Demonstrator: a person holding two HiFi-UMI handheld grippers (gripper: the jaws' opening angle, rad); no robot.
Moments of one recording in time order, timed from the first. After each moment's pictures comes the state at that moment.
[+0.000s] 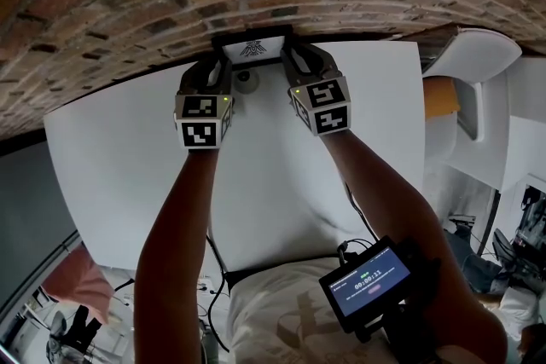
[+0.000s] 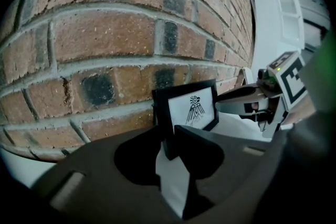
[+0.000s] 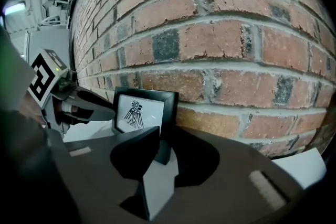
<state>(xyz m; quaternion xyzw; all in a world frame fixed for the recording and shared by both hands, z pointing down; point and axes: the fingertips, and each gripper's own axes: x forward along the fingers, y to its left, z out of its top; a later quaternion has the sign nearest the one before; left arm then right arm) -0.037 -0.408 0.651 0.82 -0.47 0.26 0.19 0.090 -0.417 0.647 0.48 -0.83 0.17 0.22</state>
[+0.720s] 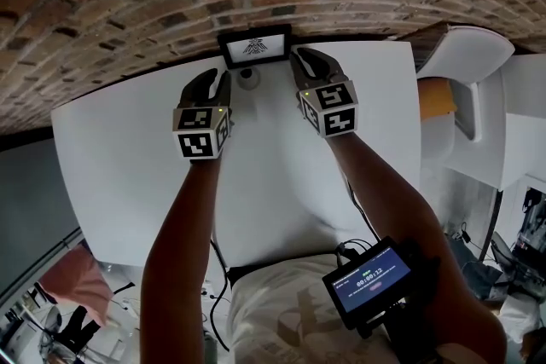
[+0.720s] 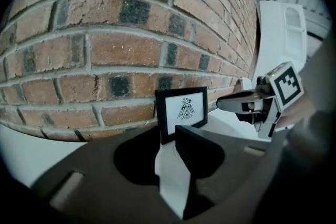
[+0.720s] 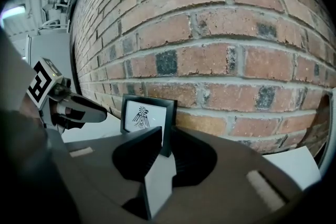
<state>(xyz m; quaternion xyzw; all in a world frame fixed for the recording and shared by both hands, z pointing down) -0.051 -0.372 0.631 0.81 -0.49 0.23 0.22 0.102 -0.396 0.625 0.49 -0.83 0.17 0.21</state>
